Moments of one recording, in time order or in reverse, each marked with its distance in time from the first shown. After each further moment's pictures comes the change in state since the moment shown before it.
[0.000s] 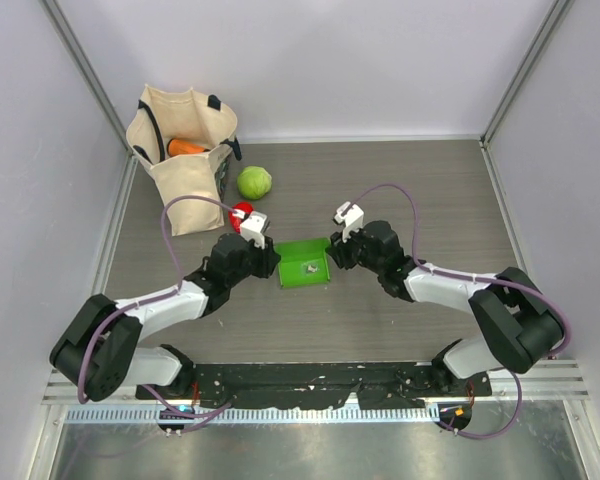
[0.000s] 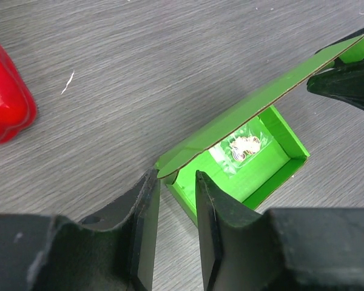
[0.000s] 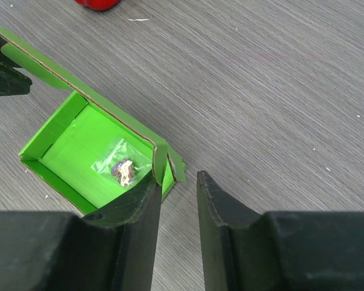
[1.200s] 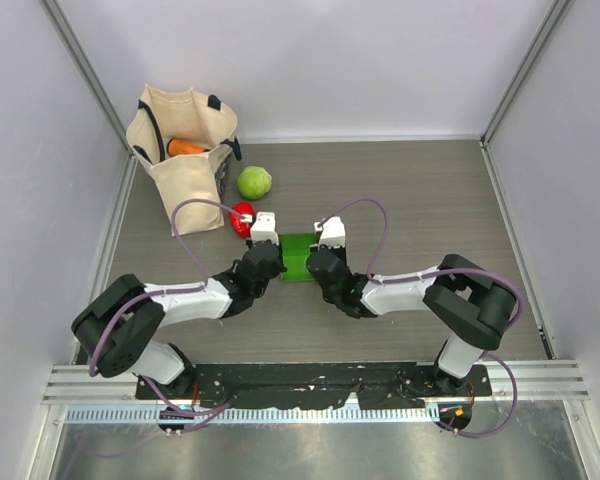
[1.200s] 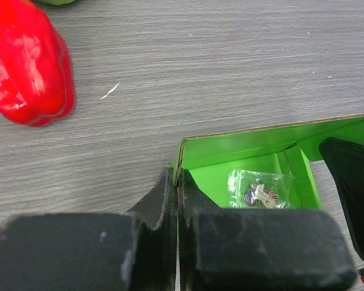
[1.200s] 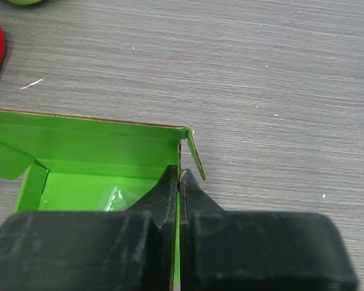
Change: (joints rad) left arm -0.204 0.157 0.095 0.056 -0.539 -0.192; right arm 0.368 0.241 0.137 0.047 0.985 0.324
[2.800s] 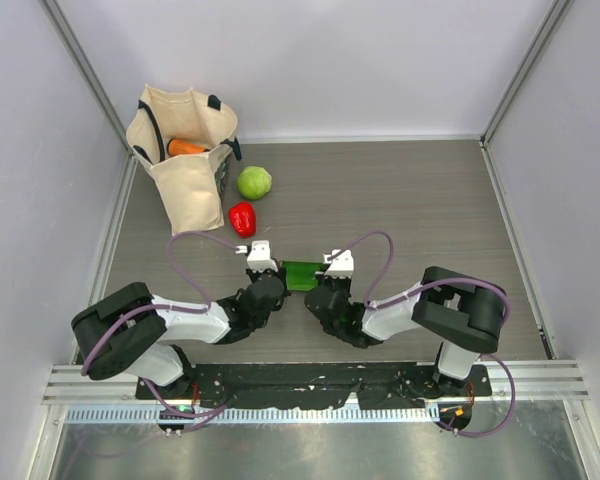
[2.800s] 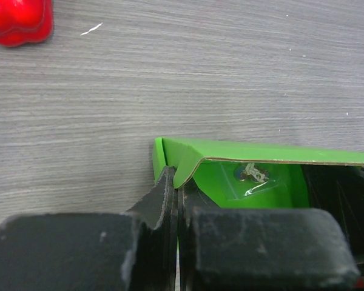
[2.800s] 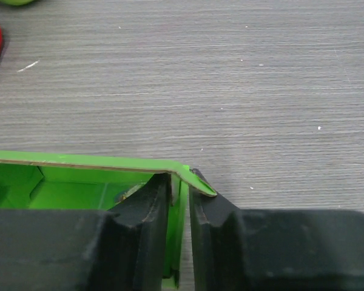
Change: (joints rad) left arm -0.208 -0.023 -0.171 0.146 -0.205 -0.219; right arm 0.187 0.045 -0.163 0.202 0.280 0.171
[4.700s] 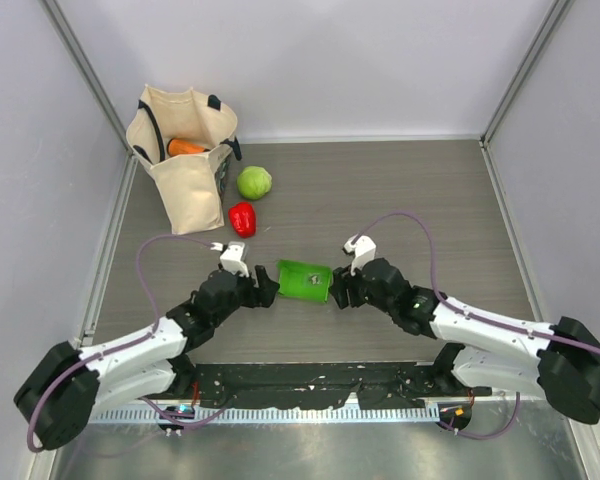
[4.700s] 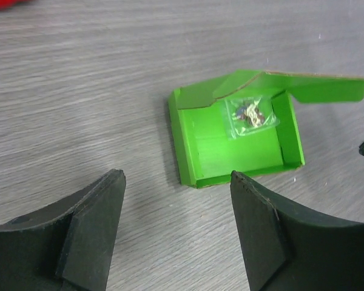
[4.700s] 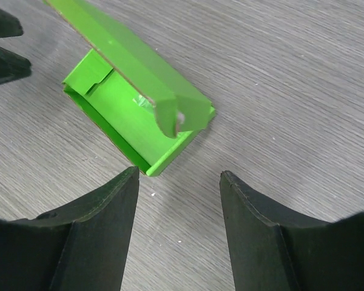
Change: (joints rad) left arm 0.264 -0.530 -0.174 -0.332 0.519 0.113; right arm -0.296 -0.692 -0.095 -0.678 -0.976 -0.163
